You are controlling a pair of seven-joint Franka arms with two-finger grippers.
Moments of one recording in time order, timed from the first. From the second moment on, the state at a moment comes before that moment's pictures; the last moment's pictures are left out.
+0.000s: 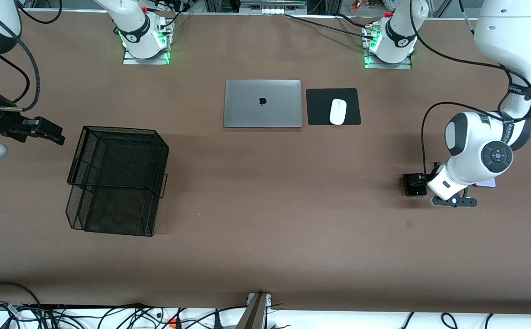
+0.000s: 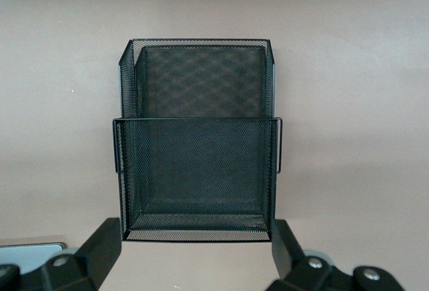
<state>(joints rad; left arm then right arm) 0.00 0.50 0.03 -1.90 0.04 2.34 0.00 0.09 0.15 -0.09 -1.53 0.01 1.68 0.08</state>
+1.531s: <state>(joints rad) 0.00 0.57 0.02 -2.03 0.04 2.61 -0.16 0.09 0.15 -0.09 -1.53 0.01 1.70 0.16</state>
